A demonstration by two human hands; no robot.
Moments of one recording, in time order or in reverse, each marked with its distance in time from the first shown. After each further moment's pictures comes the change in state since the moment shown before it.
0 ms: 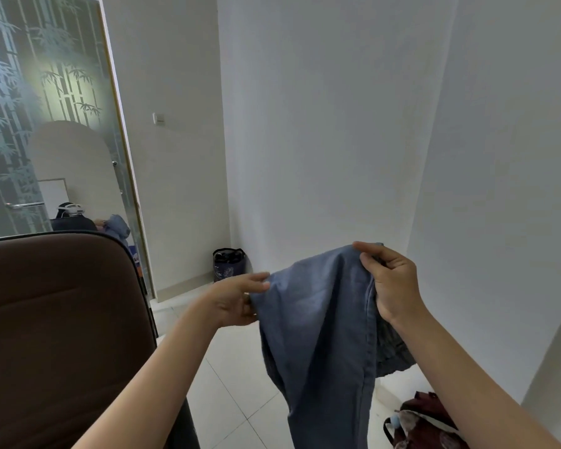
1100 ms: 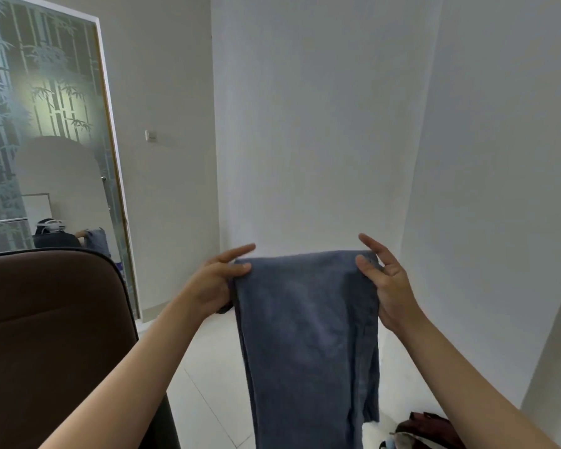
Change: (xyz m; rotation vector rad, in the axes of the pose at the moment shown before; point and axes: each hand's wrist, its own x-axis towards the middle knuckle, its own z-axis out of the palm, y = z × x) left_hand -0.008 0.038 -0.014 -0.157 -0.086 0.440; right_hand 0.009 -0.010 -0.005 -0.025 -0.177 0.022
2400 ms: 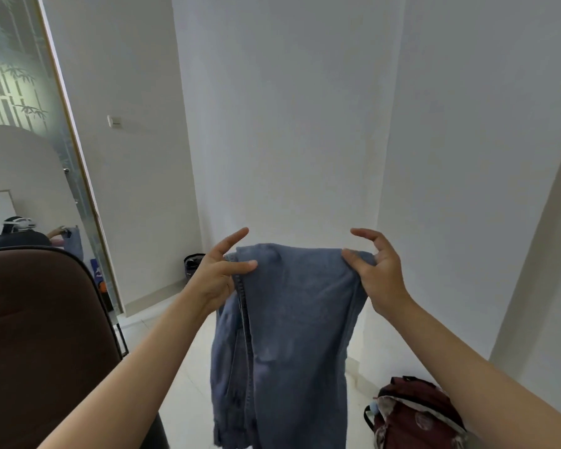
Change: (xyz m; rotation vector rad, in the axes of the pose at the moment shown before) left_hand 0.023 -0.037 0.032 -0.077 -0.077 0.078; right_hand -0.009 0.014 -0.035 -0.359 0.195 -0.163
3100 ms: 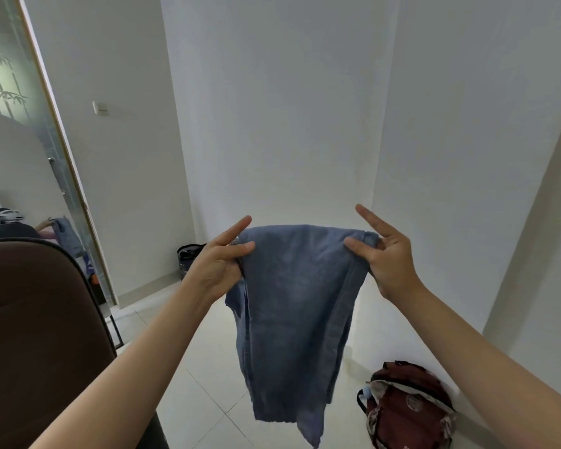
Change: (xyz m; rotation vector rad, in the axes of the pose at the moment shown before) left_hand 0.001 -0.004 0.020 -0.063 0.005 -0.046; right_hand 0.003 -0.007 -0.018 0.172 -0.065 0.025
